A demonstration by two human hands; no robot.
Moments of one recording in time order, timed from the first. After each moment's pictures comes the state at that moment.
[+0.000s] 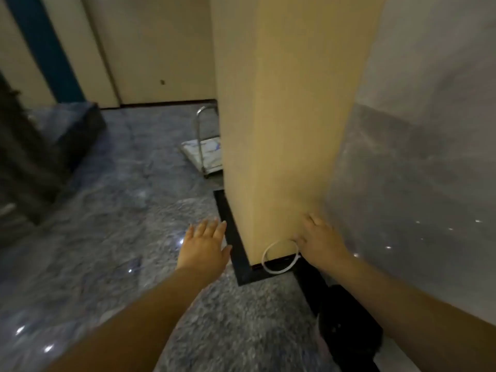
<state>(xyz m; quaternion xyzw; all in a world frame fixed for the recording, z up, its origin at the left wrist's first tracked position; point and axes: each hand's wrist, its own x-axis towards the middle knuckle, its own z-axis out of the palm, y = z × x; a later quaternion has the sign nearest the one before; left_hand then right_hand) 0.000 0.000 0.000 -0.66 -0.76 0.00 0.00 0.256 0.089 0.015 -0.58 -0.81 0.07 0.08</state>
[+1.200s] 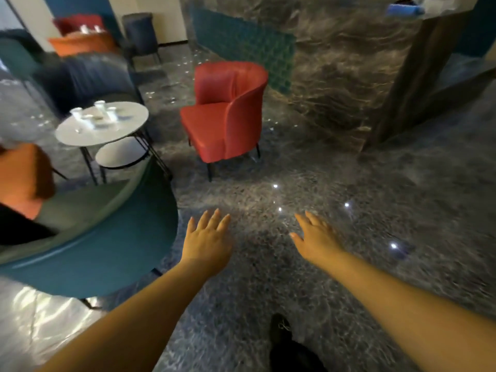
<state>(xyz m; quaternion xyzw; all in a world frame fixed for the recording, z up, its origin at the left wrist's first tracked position) -0.327 -0.707 -0.072 -0.05 -1.00 -0.01 -0.05 -0.350 -0.444 -0.069 0.03 -0.99 0.11 -0.10</state>
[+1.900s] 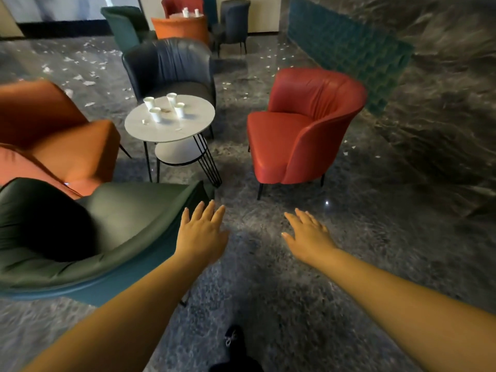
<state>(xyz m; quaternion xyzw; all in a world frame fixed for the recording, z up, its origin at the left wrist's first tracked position) -0.588 -0.854 -0.071 0.15 -0.99 0.00 -0.03 -0.693 -0.618 -0.070 0.23 -0.95 0.09 -0.16</state>
